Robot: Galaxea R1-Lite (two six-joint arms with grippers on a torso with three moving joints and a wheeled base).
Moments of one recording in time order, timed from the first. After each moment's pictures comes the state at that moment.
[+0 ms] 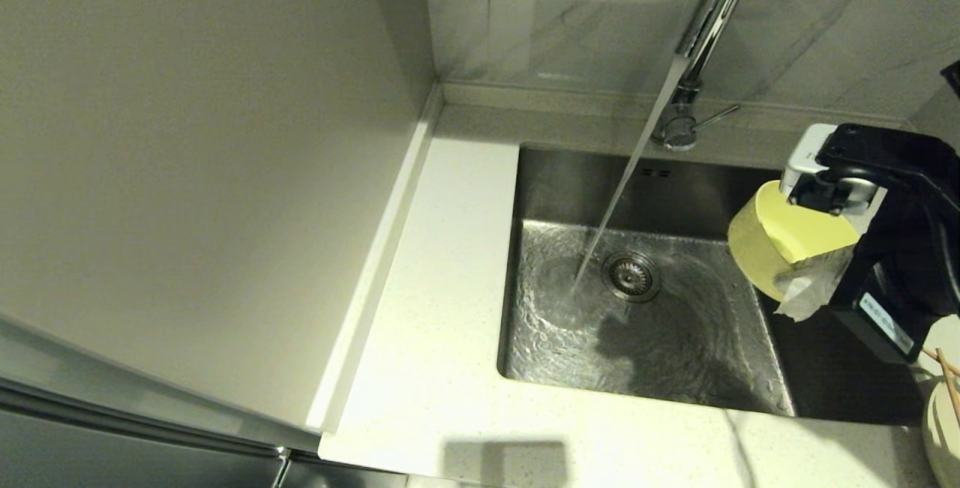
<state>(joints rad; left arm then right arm) 0.00 0.00 0.00 0.00 0.02 -0.02 0.59 1.41 -1.41 0.79 -0.30 -0.39</state>
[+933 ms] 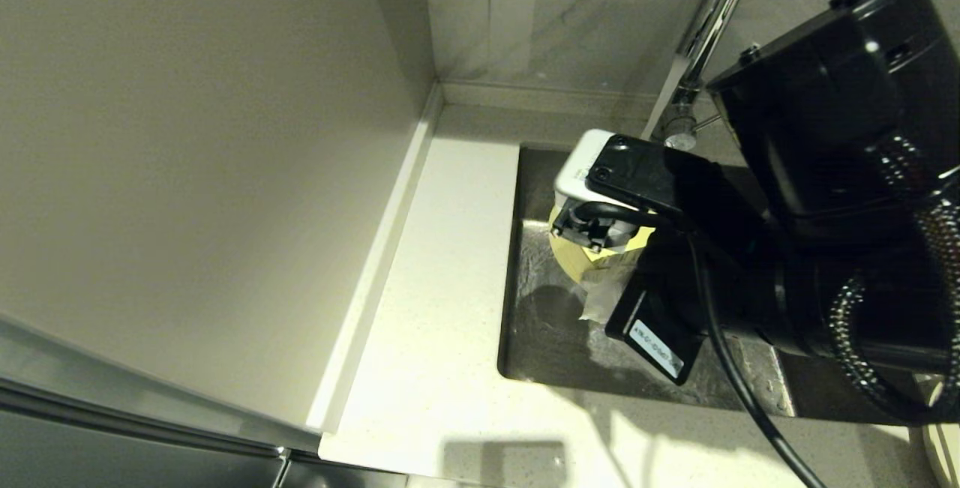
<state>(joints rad) 0.00 0.00 0.00 0.00 0.02 -0.02 0.96 1.62 -1.48 0.50 -0.42 -0.32</state>
